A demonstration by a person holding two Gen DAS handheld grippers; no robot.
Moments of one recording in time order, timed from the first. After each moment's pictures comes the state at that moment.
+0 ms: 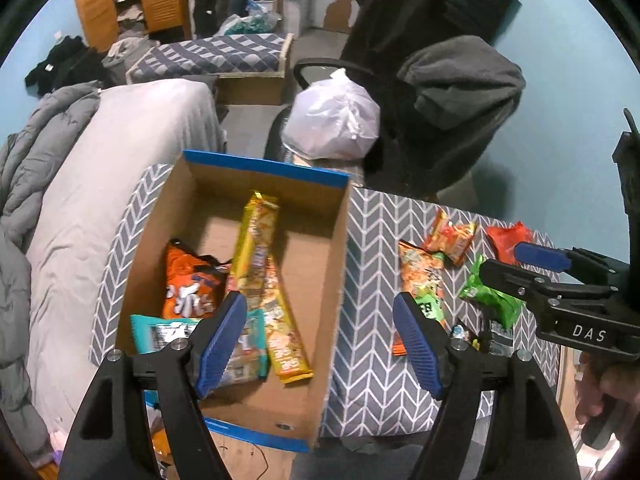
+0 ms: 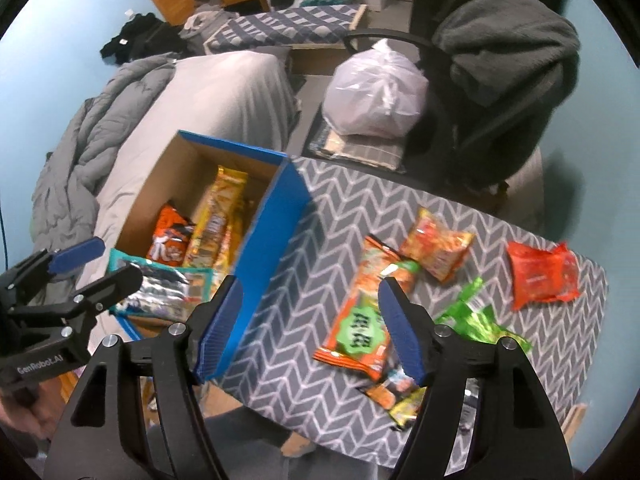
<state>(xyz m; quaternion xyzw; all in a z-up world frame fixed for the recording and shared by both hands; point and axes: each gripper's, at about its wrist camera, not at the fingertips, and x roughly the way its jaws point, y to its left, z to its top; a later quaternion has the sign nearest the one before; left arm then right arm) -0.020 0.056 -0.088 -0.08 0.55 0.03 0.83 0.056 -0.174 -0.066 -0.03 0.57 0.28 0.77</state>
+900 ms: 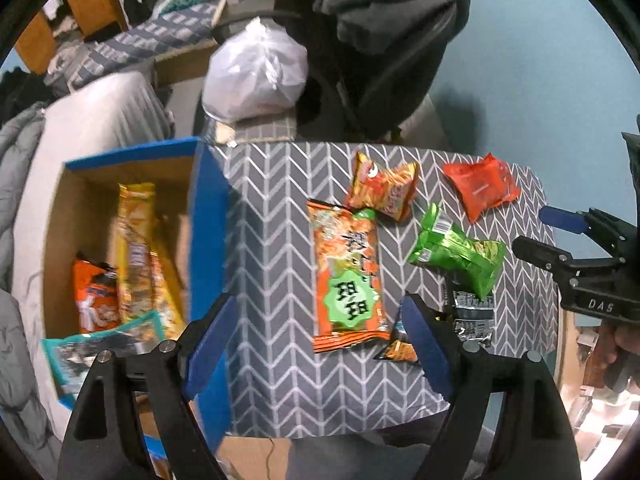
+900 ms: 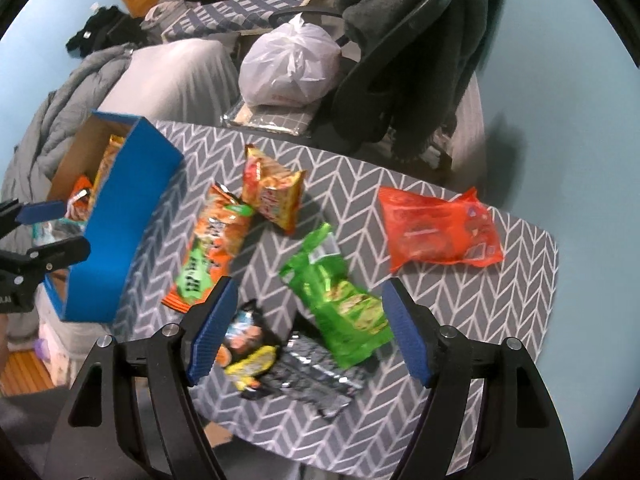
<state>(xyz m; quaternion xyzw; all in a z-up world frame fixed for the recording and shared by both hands) 0.029 -0.065 -0.147 -0.04 0.63 -0.04 0.78 0.082 -0.331 -0.123 -0.07 0.58 0.24 0.77</state>
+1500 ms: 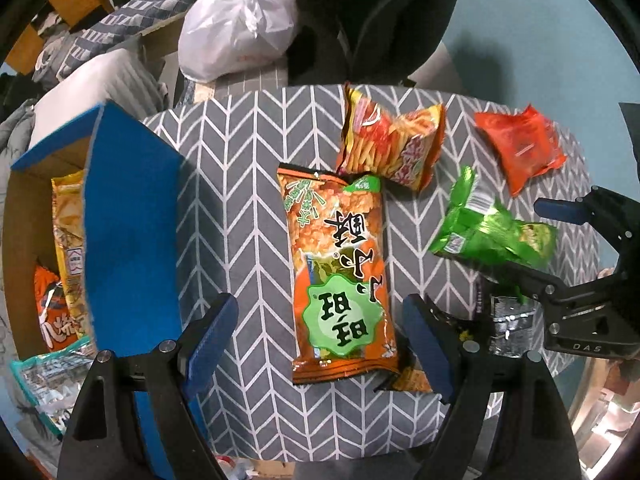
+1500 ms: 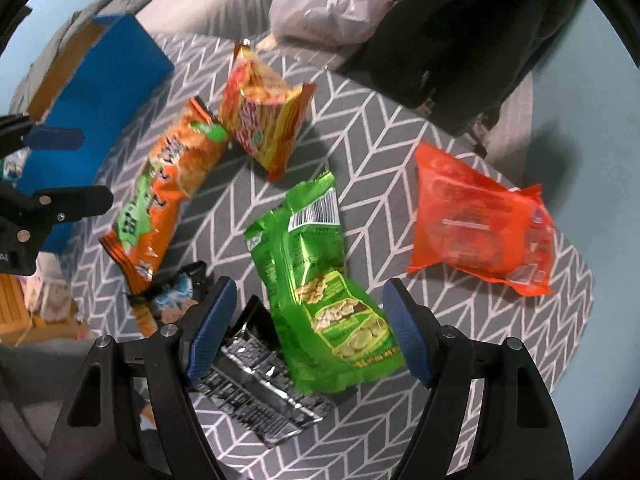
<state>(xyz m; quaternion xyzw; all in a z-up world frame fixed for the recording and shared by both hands) 0.059 -0.102 -0.229 0.01 0.68 -0.02 0.73 0.099 -0.315 -0.217 -0.16 0.62 0.31 0.71</state>
